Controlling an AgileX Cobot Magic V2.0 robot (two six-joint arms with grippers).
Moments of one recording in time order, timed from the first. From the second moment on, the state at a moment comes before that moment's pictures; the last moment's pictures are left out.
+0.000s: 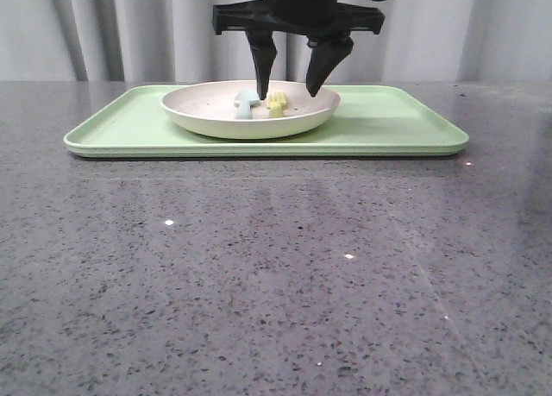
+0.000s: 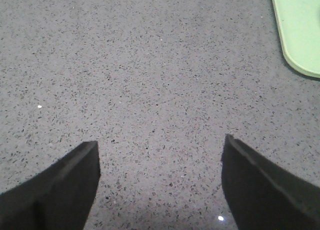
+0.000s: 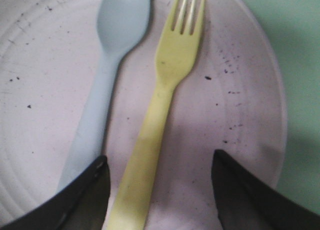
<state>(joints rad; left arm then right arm) -0.04 0.35 -0.54 0.17 0.86 -0.38 0.55 2.15 -2.10 -0.06 1.10 0.33</state>
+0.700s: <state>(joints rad) -0.04 0.35 -0.54 0.17 0.86 -0.38 0.55 2.20 -2.10 -0.03 1.11 0.34</state>
